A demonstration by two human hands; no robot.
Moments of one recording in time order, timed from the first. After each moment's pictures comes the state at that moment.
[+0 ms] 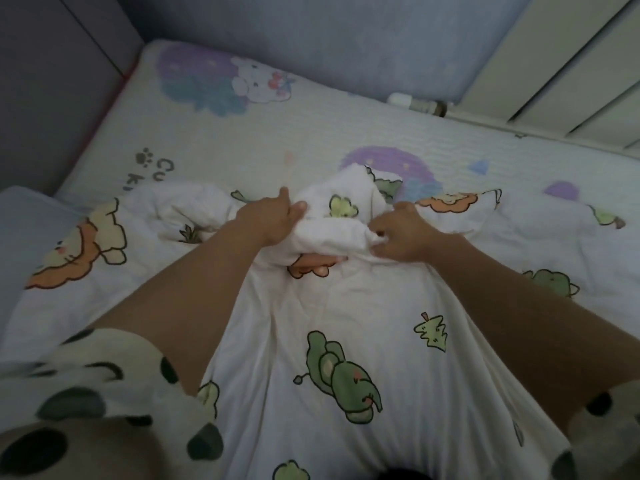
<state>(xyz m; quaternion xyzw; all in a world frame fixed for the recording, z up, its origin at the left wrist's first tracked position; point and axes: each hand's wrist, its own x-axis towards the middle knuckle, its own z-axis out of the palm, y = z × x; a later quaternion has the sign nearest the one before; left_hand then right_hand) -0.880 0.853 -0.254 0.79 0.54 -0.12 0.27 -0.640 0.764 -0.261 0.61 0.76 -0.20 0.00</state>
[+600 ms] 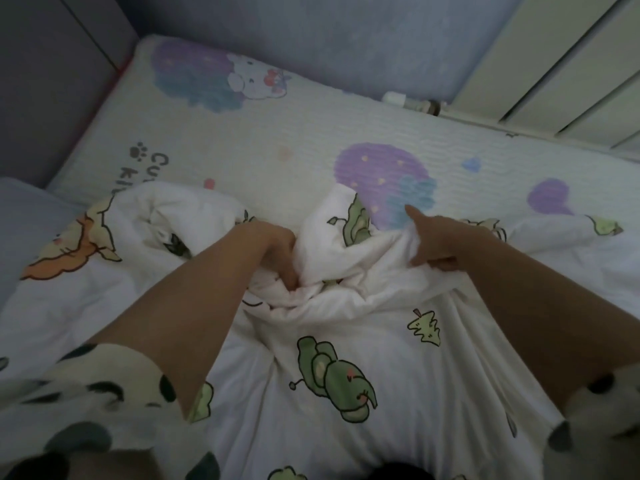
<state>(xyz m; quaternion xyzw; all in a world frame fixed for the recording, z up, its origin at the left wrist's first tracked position) -0.870 0.830 -0.248 0.75 0.44 -0.35 0.34 -0.585 0.749 -0.267 0.76 0.55 -0.28 0.19</state>
